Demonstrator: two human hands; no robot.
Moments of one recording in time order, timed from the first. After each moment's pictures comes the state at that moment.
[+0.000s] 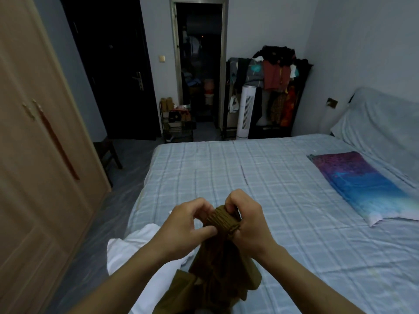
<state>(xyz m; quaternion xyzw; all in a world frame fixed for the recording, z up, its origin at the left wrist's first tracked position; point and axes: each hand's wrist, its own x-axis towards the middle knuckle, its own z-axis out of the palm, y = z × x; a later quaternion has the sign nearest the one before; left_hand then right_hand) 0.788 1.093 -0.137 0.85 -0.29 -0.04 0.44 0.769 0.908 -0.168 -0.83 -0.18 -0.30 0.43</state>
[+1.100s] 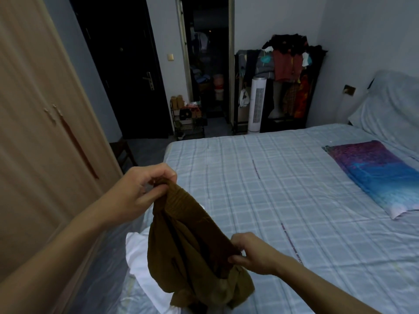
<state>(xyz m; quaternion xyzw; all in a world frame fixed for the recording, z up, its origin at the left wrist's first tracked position) 0.813 1.177 -0.068 0.82 -0.44 0.06 0.35 0.764 0.881 -0.264 -0.91 -0.23 0.09 0.33</state>
